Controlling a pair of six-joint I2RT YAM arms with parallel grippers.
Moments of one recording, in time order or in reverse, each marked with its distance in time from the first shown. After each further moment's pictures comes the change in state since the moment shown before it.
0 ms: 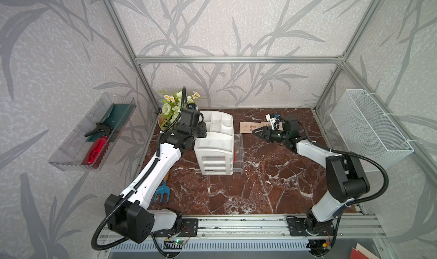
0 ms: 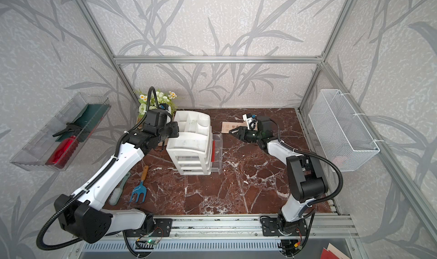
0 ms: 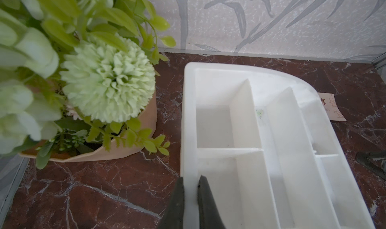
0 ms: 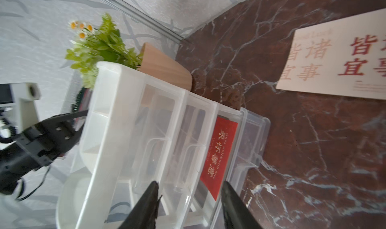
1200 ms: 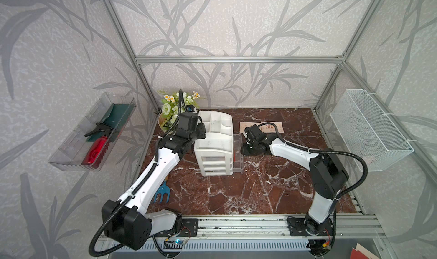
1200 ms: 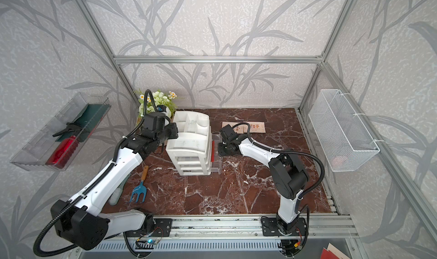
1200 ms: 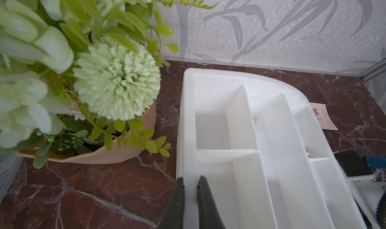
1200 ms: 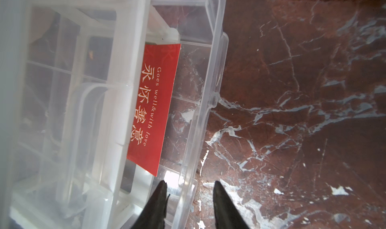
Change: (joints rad) left arm 0.000 -0.045 -0.074 0.105 0.007 -0.008; right arm 0.388 0.165 0.259 -0.586 0.682 -0.150
